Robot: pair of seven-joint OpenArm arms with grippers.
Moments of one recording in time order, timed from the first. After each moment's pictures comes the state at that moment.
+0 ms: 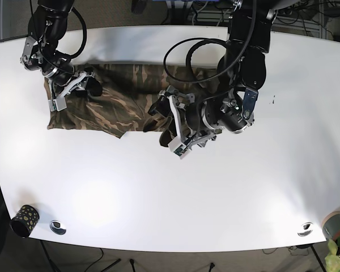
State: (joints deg) left arm -9.8 3.8 15.3 98.0 -26.7 -20.5 70.3; right arm -11.5 14.0 26.9 86.0 39.5 32.8 -54.0
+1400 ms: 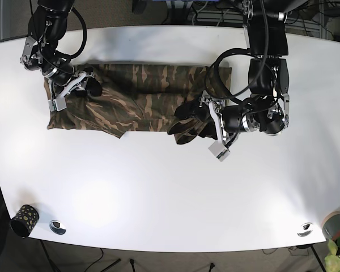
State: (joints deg) left arm -11.1 0.1 -2.6 85.7 -49.1 -38.6 76.2; right arm -11.5 14.0 26.9 85.8 39.4 32.8 -53.9
